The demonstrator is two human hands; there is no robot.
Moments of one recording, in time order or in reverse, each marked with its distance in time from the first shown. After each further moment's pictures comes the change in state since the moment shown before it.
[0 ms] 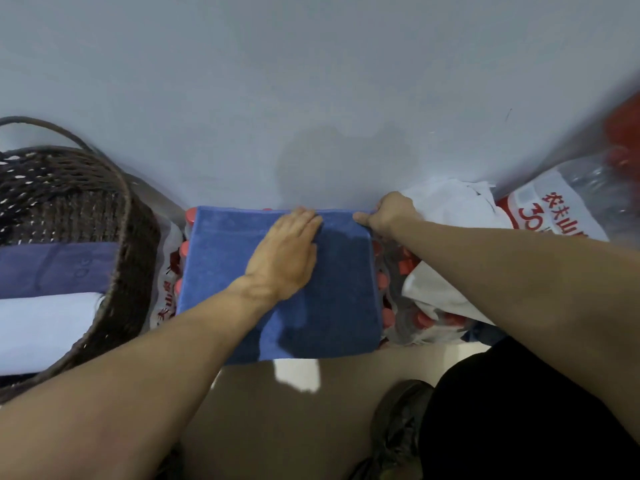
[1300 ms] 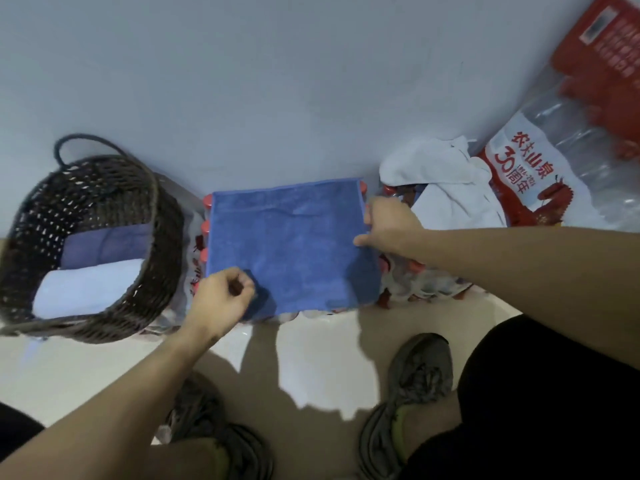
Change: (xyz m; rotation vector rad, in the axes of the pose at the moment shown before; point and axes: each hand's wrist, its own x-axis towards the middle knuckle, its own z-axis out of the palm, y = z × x) left_hand -0.159 0.002 -0.036 -0.426 0.039 -0.579; right_hand -0.117 0.049 0.004 -0.079 -0.002 -0.404
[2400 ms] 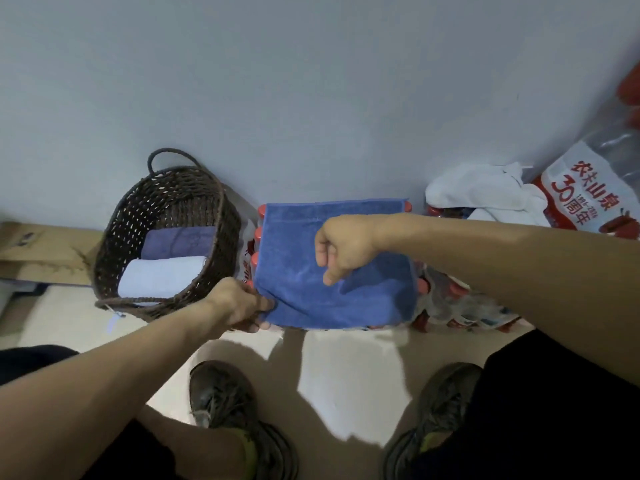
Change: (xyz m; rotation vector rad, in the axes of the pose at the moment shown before) left_hand -0.012 0.033 -0.058 -0.169 -0.208 -0.655; right_hand -0.005 -0.132 -0.031 -0.097 -0.636 -0.448
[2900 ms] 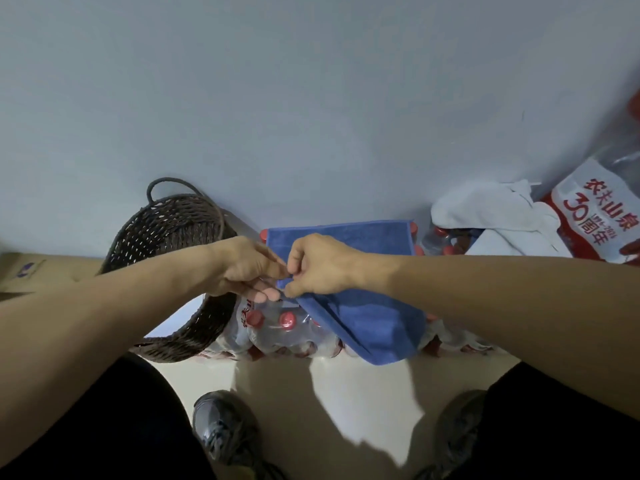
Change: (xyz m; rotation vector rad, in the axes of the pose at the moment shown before) left_hand 0.005 0.101 -0.040 0.108 -0.241 0.136; right_hand 0.026 -0.027 0.010 0.376 0.334 -0.030
